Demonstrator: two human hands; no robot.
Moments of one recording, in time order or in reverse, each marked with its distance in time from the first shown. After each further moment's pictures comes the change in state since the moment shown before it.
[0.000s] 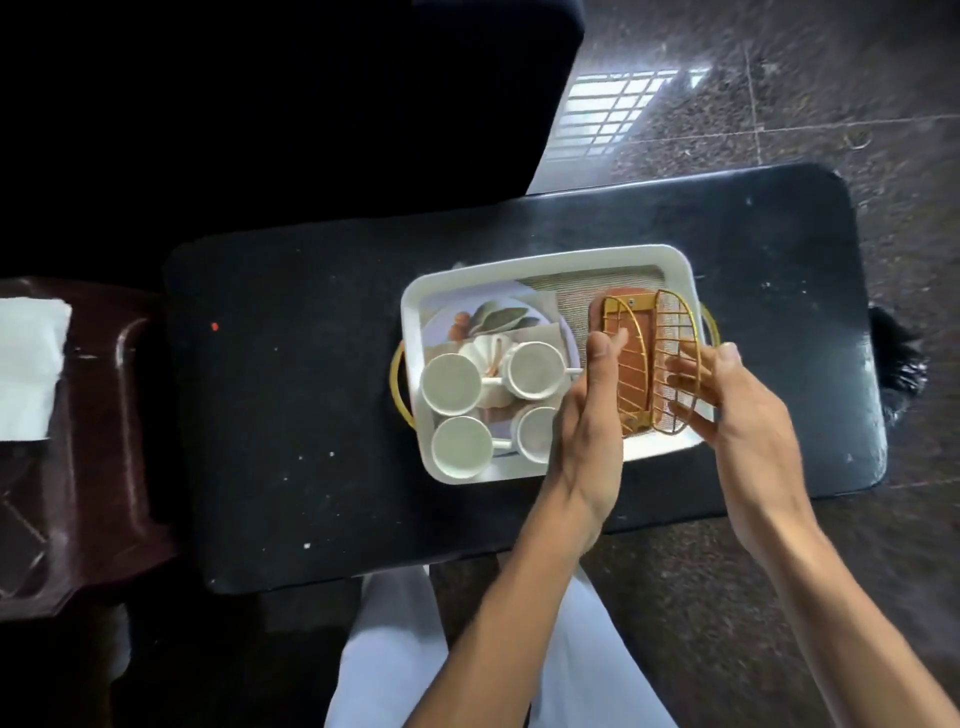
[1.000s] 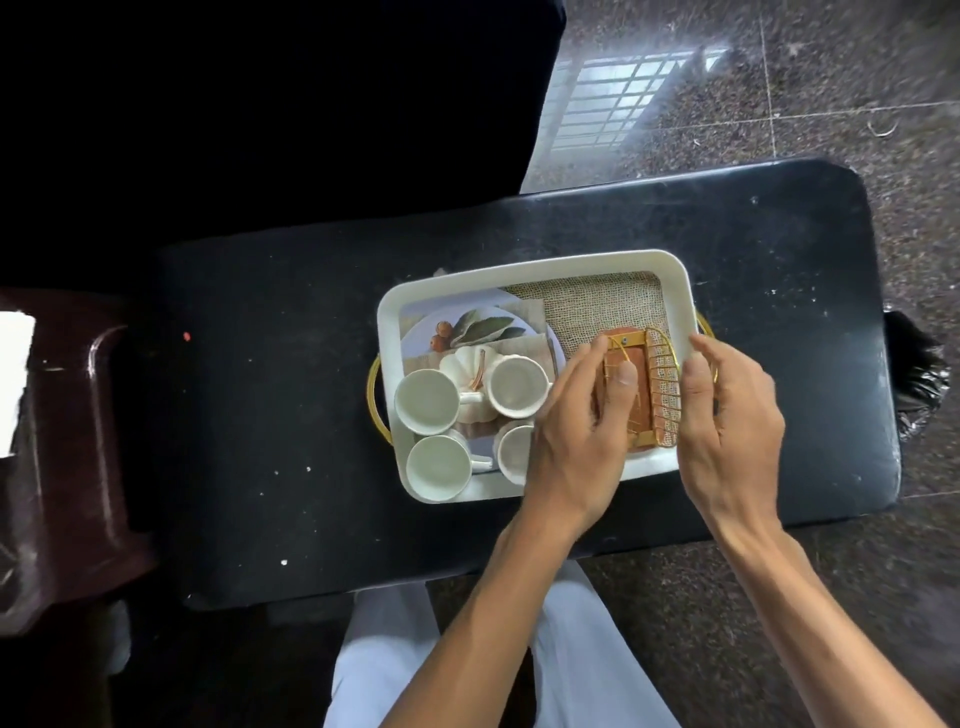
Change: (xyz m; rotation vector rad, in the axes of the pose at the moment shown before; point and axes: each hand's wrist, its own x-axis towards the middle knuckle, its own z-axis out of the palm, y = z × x) left_hand 0.050 -0.031 0.000 0.479 0.123 0.136; right_hand 0.054 0.043 0.000 -0.369 0.199 -0.317
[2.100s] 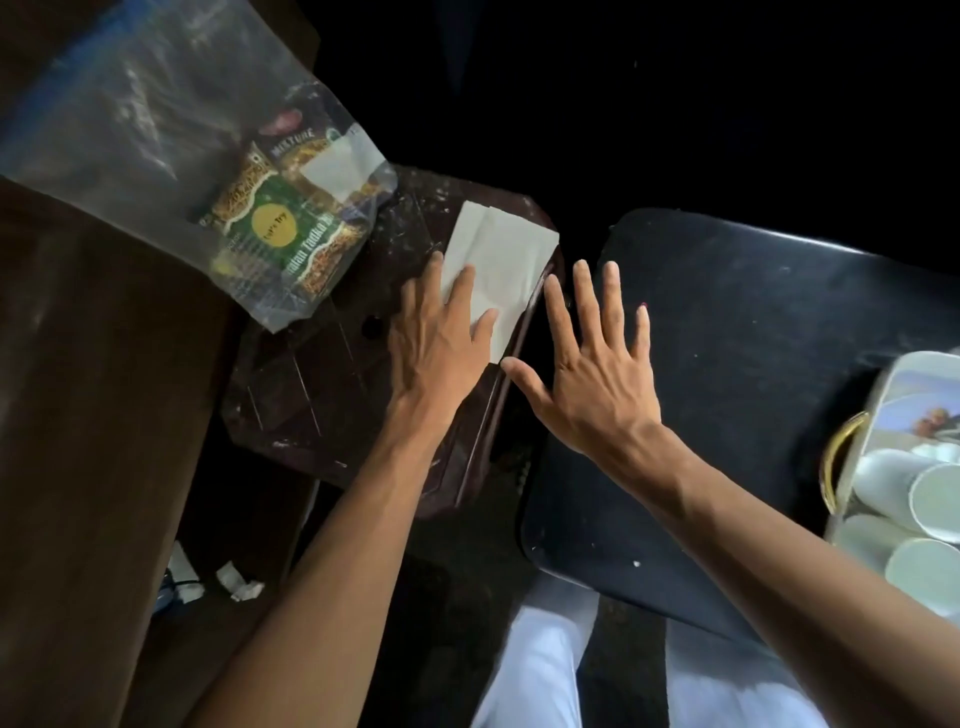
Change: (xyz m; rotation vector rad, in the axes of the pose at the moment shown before) left_hand -0.052 -0.144 -0.532 1.045 0.622 -0.169; right_hand -0.166 -0.326 0.377 -0.674 -0.645 -0.747
